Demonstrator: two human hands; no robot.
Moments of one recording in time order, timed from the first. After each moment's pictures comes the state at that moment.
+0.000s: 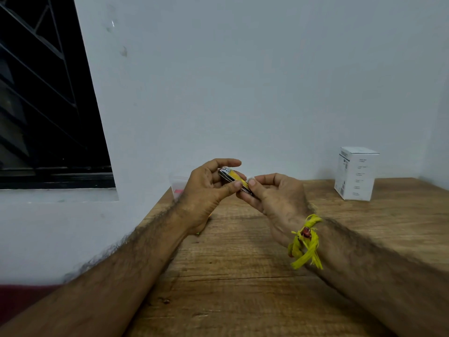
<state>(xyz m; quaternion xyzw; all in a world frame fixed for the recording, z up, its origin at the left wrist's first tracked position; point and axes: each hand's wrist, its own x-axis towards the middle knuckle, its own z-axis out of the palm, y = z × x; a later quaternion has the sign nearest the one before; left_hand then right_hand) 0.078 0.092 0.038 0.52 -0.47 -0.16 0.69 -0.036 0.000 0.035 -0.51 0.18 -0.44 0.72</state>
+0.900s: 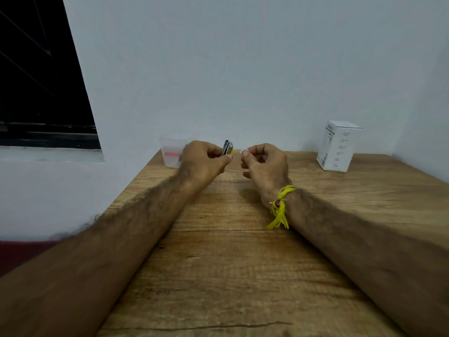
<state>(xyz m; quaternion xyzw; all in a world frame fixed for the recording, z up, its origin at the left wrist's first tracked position) 0.076 0.078 0.020 0.73 -0.37 -0.02 0.58 -0.022 -0.022 0.008 -0.67 0.27 -0.49 0.49</state>
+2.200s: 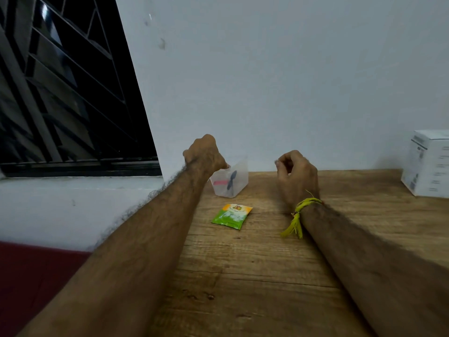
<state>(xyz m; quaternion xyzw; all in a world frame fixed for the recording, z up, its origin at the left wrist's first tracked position) 0.204 0.079 0.090 0.94 -0.22 0.14 0.20 0.068 -0.067 -0.001 -0.76 0.20 -0.54 0.32</state>
